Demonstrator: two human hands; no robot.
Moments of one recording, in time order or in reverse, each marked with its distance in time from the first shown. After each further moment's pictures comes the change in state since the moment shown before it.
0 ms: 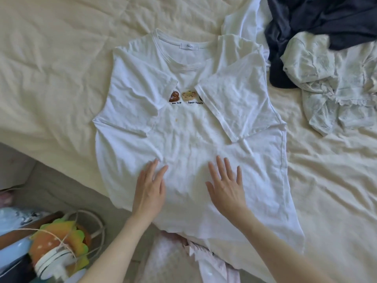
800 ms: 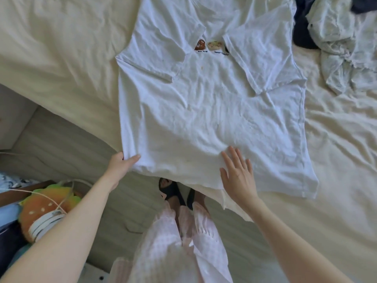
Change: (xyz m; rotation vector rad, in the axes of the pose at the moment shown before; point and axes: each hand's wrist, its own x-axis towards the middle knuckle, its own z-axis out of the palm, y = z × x) left_hand -0.075 -0.155 0.006 -0.846 -0.123 -0.704; right_hand -0.087 -0.046 0.081 0.084 0.094 0.057
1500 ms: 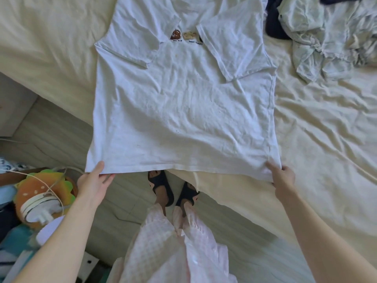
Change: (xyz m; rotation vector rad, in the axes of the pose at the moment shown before) left_hand -0.093 -0.058 0.031 -0.801 0.249 -0.169; right_hand -0.043 0.192 -0.023 1.002 0.208 0.995
